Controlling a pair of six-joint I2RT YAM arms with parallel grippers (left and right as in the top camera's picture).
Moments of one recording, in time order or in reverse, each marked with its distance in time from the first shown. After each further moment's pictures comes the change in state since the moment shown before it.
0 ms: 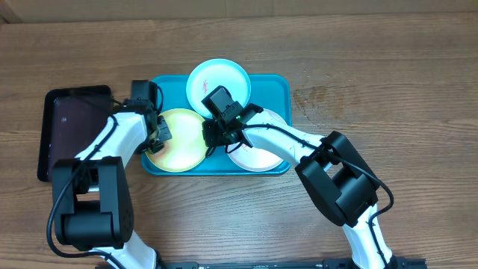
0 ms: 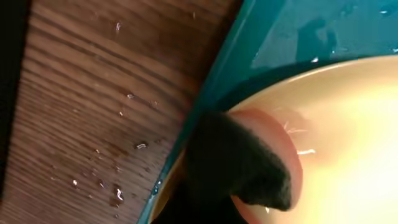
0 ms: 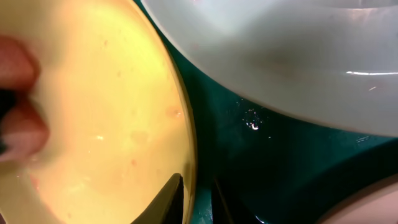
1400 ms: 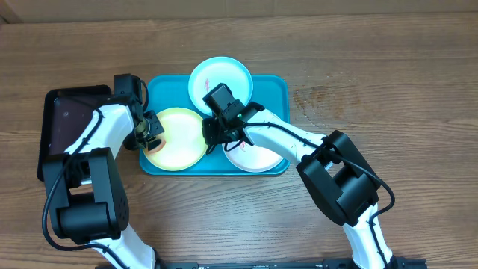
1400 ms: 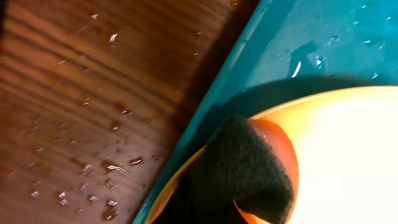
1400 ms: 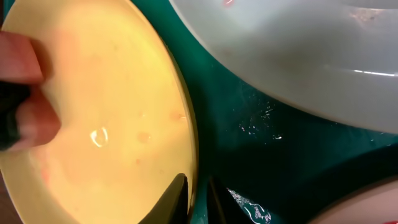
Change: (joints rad) left arm 0.089 0.054 0.096 -0.080 0.149 -0.001; right arm -0.011 0.000 0.006 0.011 -0.024 0.000
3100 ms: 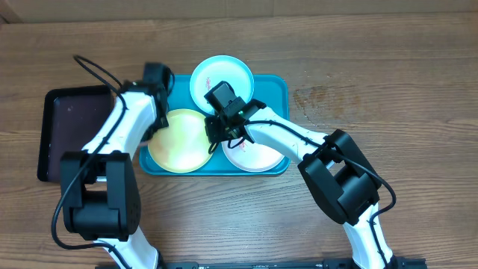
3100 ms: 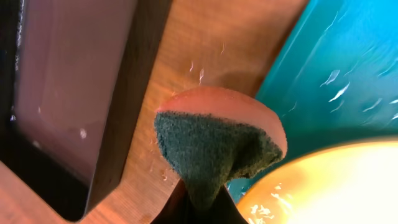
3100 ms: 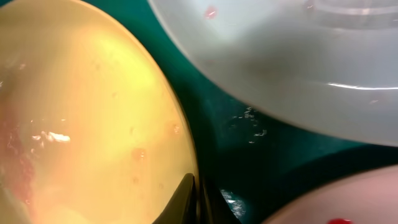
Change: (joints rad) left arm -0.175 0.002 0.159 -0.193 -0.436 -0.061; right arm -0.013 0.000 0.022 -0.040 0.051 -0.063
